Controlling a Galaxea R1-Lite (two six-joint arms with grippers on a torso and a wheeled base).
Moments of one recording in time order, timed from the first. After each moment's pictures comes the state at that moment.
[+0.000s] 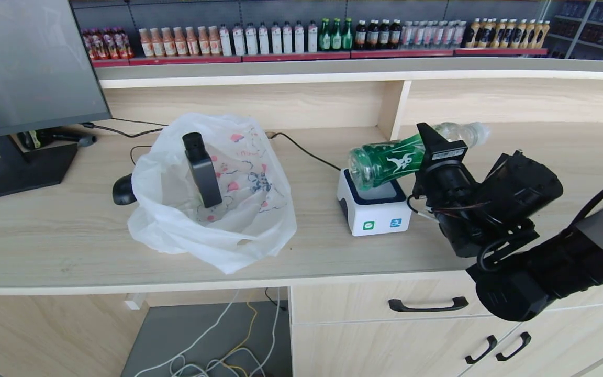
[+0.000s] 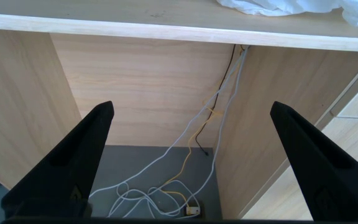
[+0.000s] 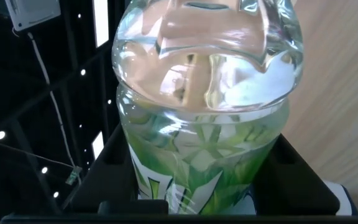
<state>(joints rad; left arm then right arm) 0.00 0.00 0.00 0.00 0.00 0.00 0.45 2.01 -0.86 -1.57 -0.33 1.21</state>
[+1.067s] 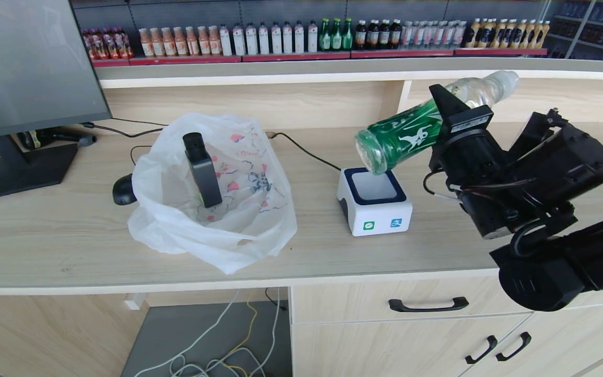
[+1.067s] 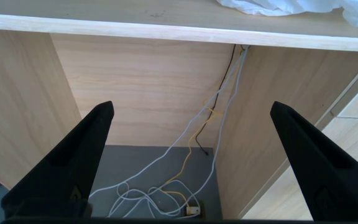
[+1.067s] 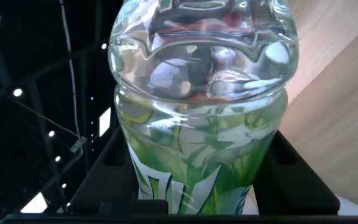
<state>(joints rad) 0.00 0.00 0.00 0.00 0.00 0.00 0.45 1.90 -0.89 -1.57 -0.21 1.03</state>
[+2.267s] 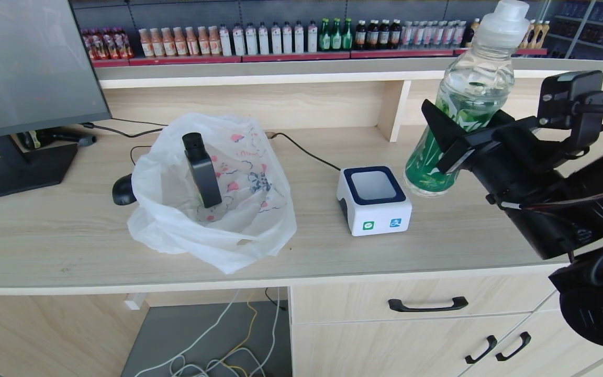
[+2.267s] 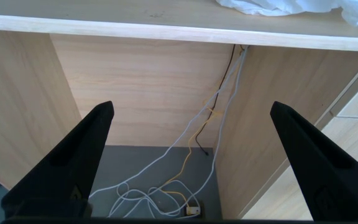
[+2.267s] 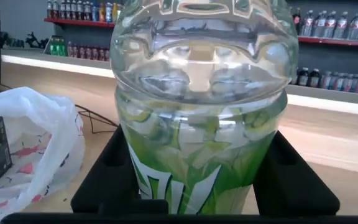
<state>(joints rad) 0.00 0.00 0.00 0.00 0.00 0.00 0.46 1.73 -0.72 -1.57 -0.05 -0.20</state>
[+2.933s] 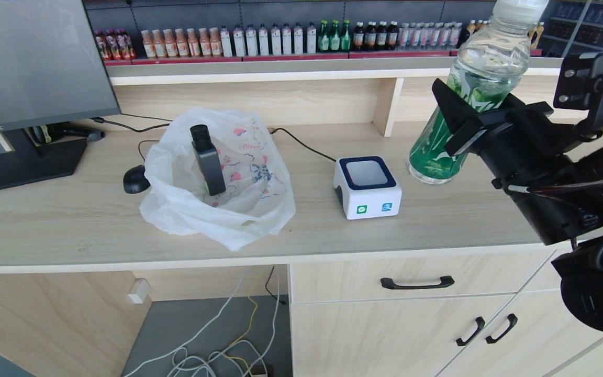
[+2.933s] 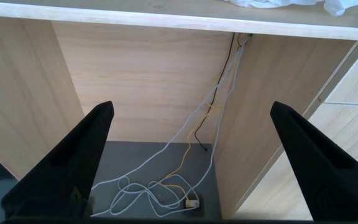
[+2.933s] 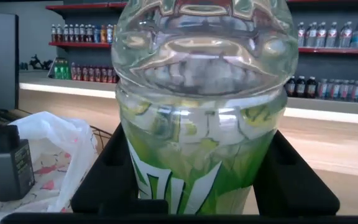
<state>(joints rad) 0.00 0.00 0.00 0.00 0.00 0.00 0.44 1.72 -0.77 -1.56 -0.05 -0.16</state>
